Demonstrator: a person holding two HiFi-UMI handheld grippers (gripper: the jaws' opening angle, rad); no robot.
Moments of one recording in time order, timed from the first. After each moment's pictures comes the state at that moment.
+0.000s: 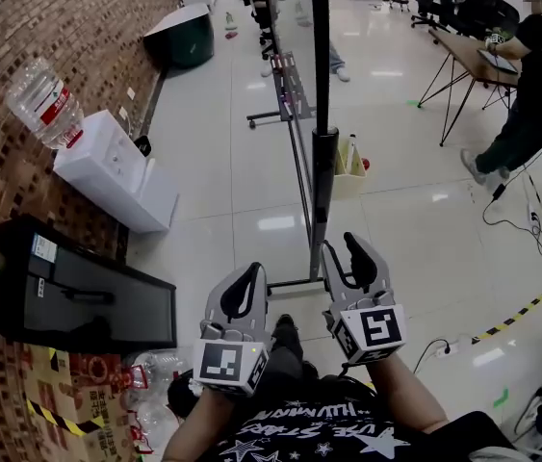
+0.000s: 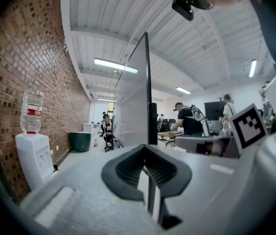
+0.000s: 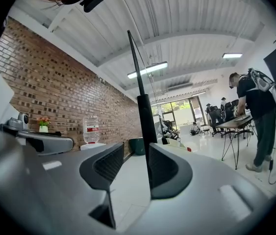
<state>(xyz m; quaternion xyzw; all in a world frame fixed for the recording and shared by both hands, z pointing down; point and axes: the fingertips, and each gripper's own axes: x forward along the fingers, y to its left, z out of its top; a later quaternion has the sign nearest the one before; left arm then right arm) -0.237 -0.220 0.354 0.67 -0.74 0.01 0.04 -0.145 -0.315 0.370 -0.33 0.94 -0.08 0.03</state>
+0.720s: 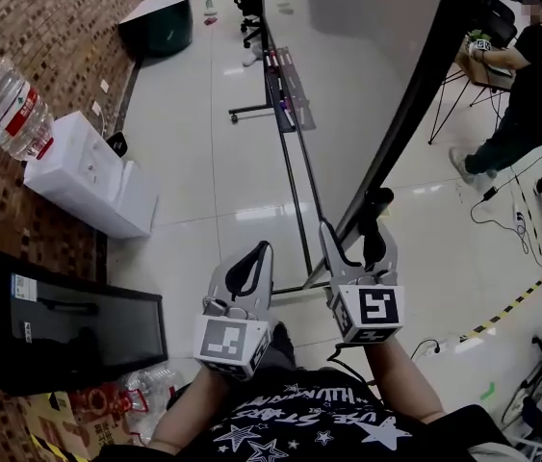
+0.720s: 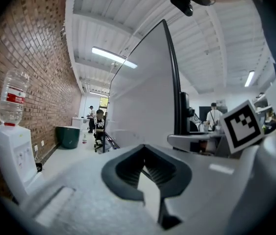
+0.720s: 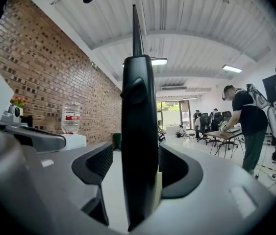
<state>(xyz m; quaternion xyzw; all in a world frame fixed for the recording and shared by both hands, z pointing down) -0.310 -0.315 0.367 0.72 -0.70 0.00 0.06 -0.219 -0.408 0.371 -0.39 0.92 -0.03 -0.03</state>
